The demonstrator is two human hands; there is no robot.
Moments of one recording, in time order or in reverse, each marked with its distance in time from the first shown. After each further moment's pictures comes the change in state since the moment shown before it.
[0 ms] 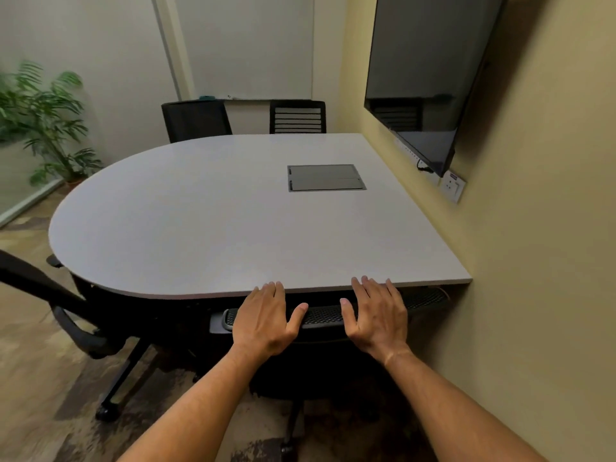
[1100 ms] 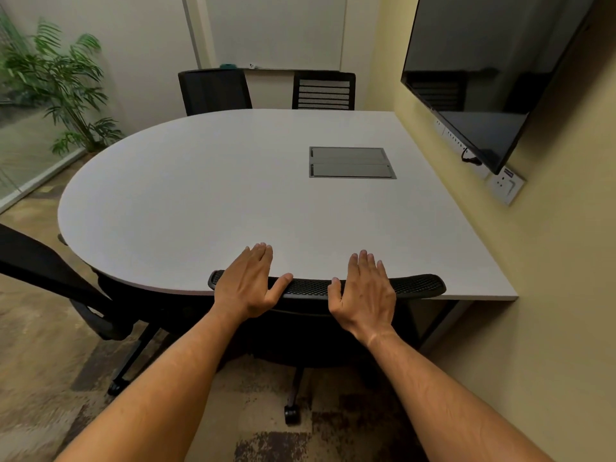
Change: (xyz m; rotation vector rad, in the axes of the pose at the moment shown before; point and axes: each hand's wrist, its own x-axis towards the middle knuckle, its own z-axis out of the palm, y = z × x) left_hand 0.103 -0.081 0.005 -0.018 -0.005 0.019; right_hand 0.105 -0.039 0.054 0.043 -0.073 0.018
